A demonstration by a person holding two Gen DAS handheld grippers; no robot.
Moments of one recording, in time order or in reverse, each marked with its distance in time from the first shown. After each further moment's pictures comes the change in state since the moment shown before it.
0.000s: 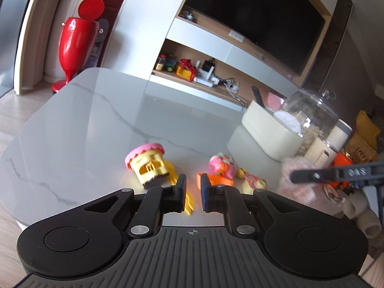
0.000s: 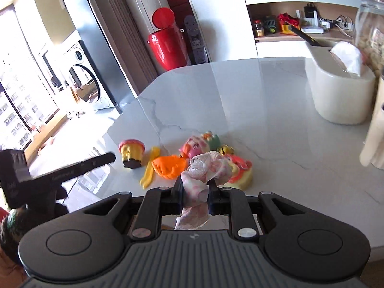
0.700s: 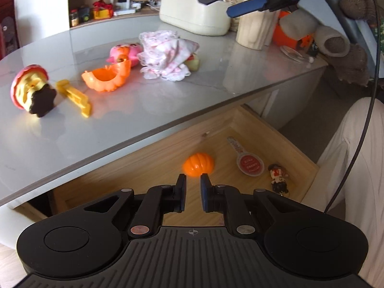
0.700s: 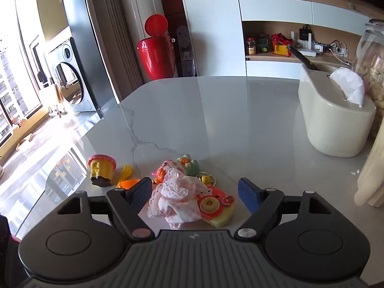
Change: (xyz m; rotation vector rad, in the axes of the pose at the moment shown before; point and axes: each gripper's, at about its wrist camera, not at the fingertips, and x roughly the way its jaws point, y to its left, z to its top) left arm 0.055 -0.074 -0.087 0.470 0.419 -0.152; right arm 0.017 -0.007 0.012 -0.084 -0.074 -0.102
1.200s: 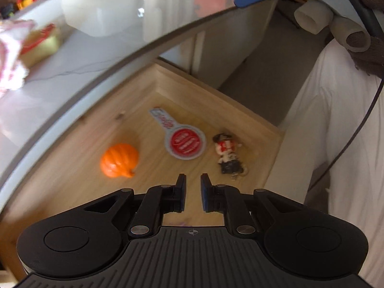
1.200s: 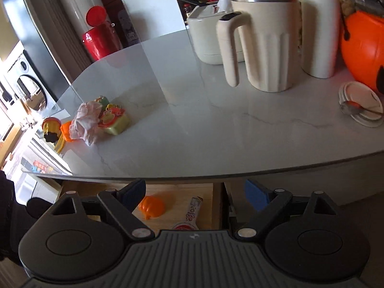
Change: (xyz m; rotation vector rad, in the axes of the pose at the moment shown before) left arm 0.099 -0.099 0.035 0.212 0.306 -0.195; right arm -0.069 -0.124 -0.103 0.263 0.124 -0.119
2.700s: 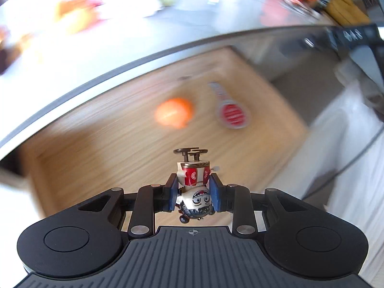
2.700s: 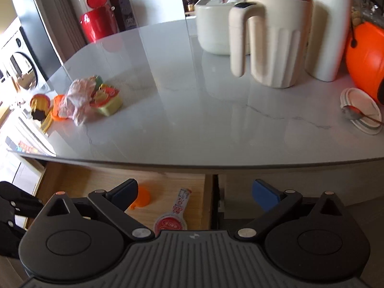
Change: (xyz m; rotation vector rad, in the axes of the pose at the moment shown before) left arm -0.076 0.052 -0.078 -0.329 -0.011 0.141; right arm 0.020 0.023 -0.013 -0.122 0.063 -0.062
